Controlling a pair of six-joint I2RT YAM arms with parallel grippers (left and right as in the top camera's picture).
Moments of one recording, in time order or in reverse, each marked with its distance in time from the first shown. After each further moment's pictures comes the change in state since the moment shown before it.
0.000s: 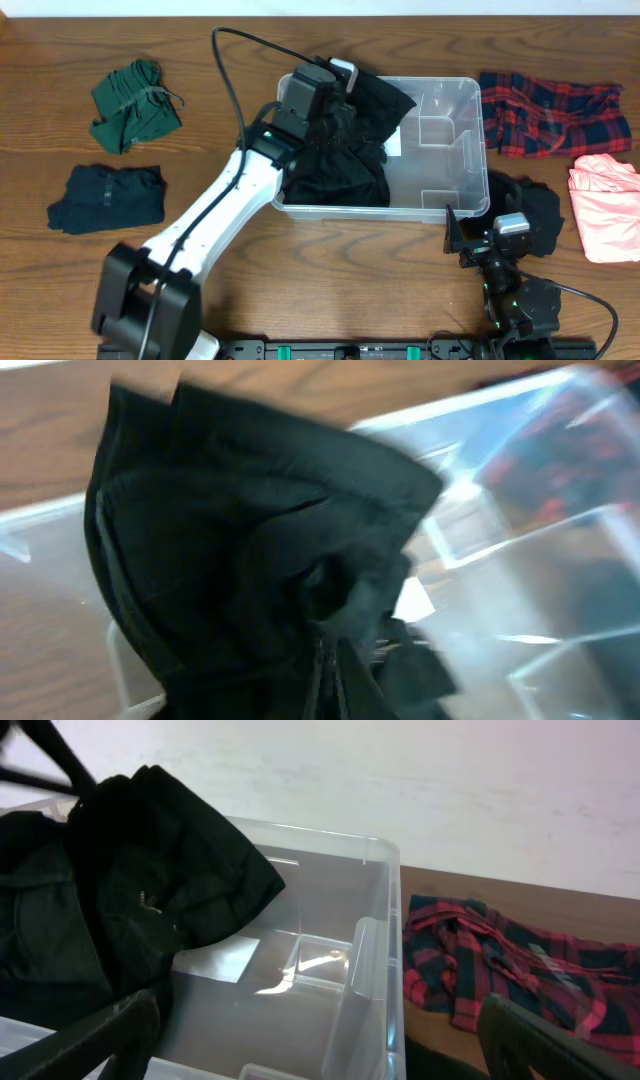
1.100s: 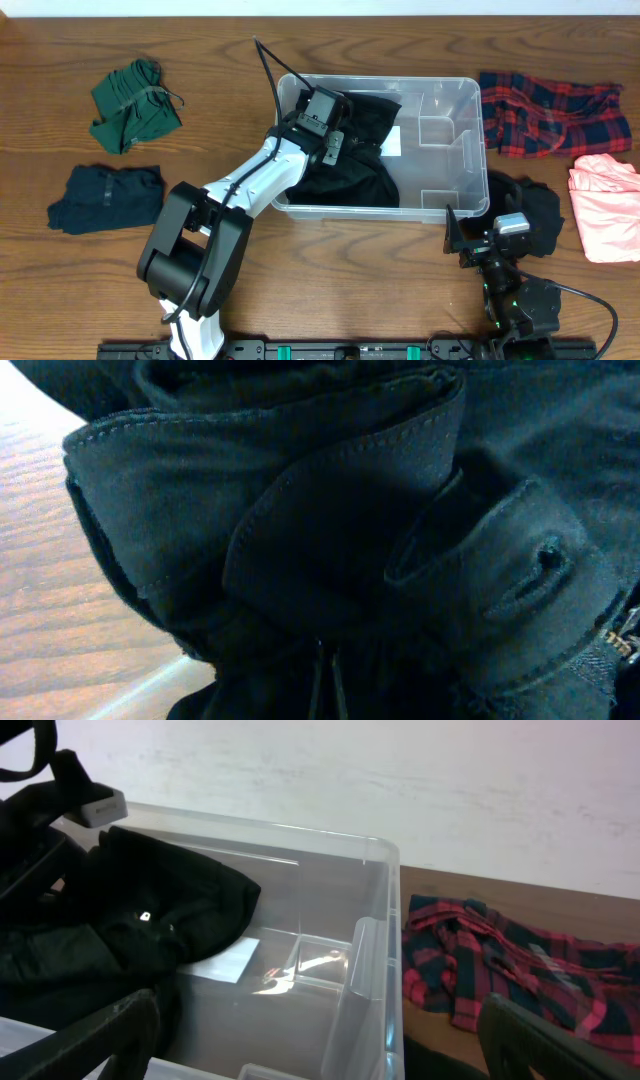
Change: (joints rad) left arm -0.003 0.243 0.003 -0.067 -0.262 0.017; right arm 0.000 0.000 0.000 0.000 0.000 0.000
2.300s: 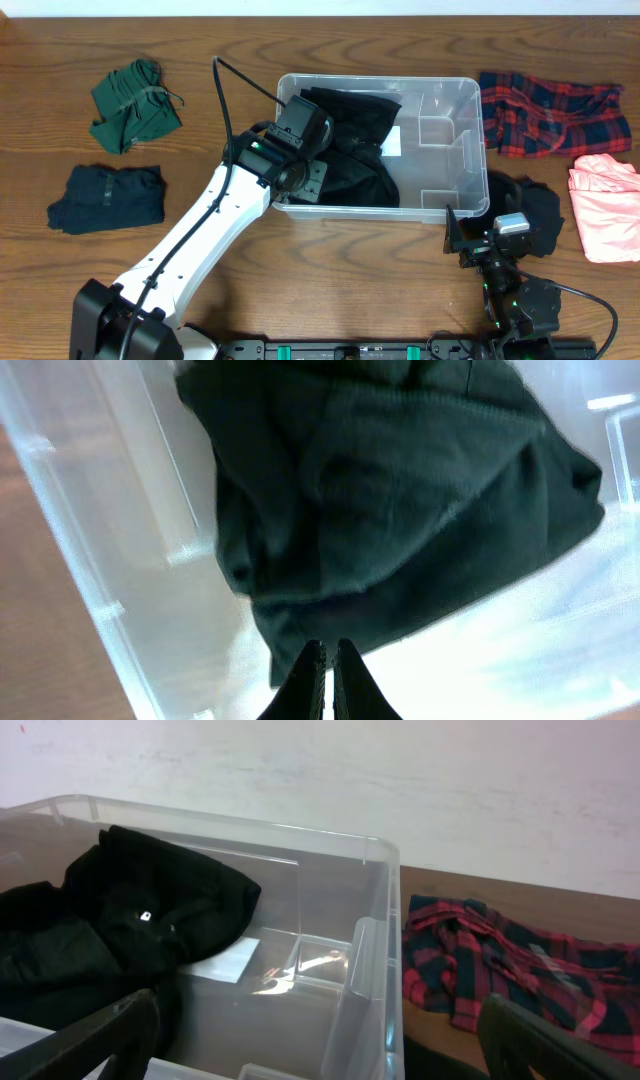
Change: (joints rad) left arm -0.020 -0.387 0.001 -0.585 0.203 -0.043; right arm 0.000 0.000 0.000 0.000 0.000 0.000
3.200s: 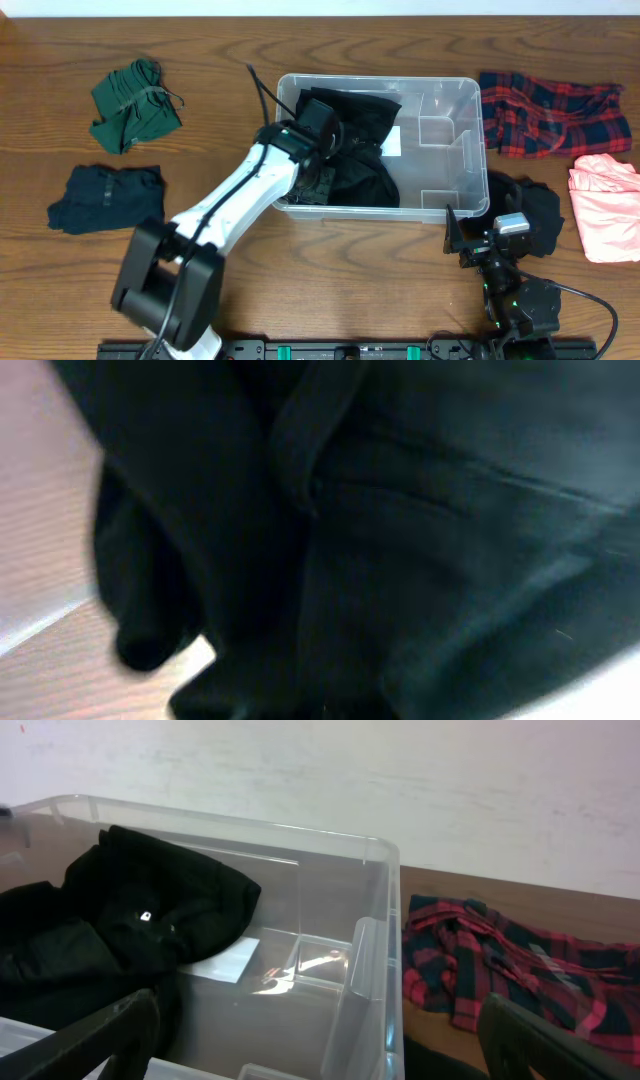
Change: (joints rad) left arm 0.000 0.239 0.000 0.043 0.042 -0.056; right arm 0.000 0.000 0.000 0.000 0.000 0.000
